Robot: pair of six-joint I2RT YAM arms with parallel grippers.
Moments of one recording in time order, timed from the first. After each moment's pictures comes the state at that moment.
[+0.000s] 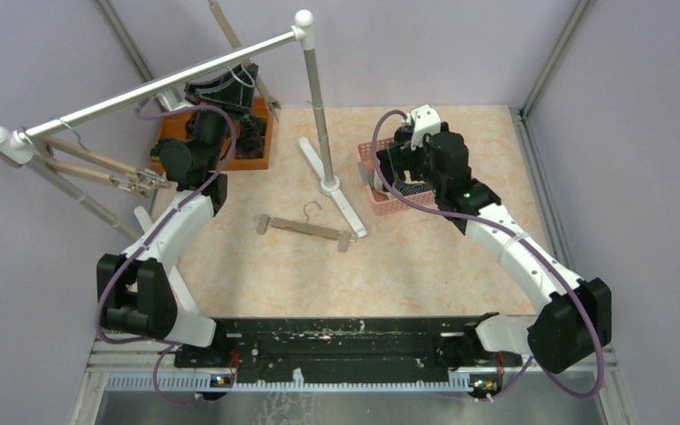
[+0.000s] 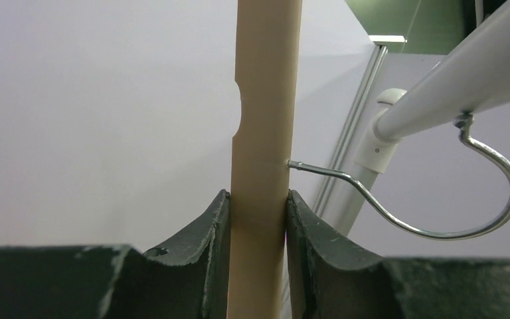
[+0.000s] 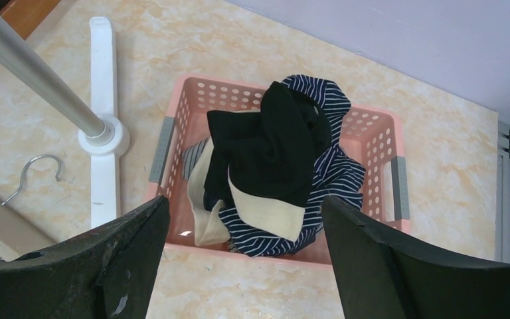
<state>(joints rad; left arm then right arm) -0.19 1.43 1.08 1.16 0.22 -0.72 0.45 1.25 1.07 -0.12 0.15 -0.13</state>
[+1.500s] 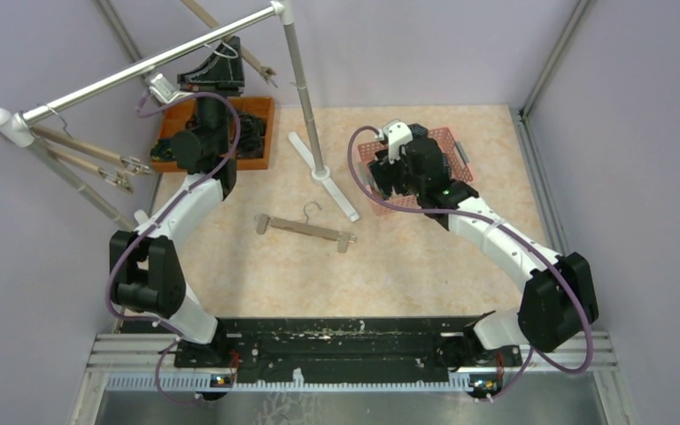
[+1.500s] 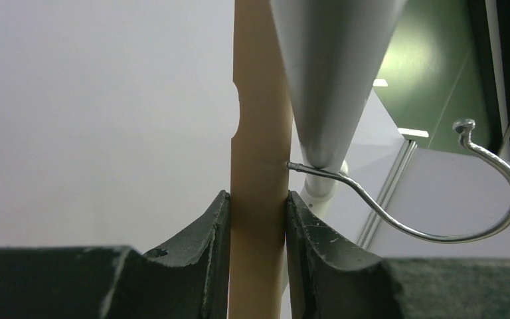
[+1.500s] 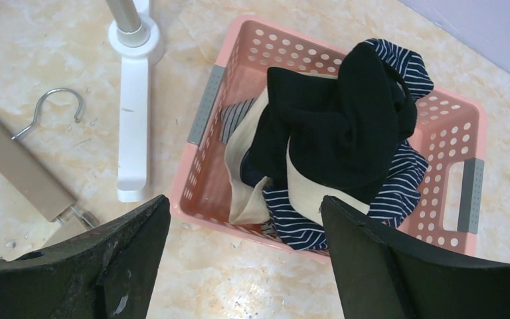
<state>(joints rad) -0.22 1.58 1.21 1.29 -0.07 -0.73 0.51 1.37 1.07 -0.17 0.09 -0.17</state>
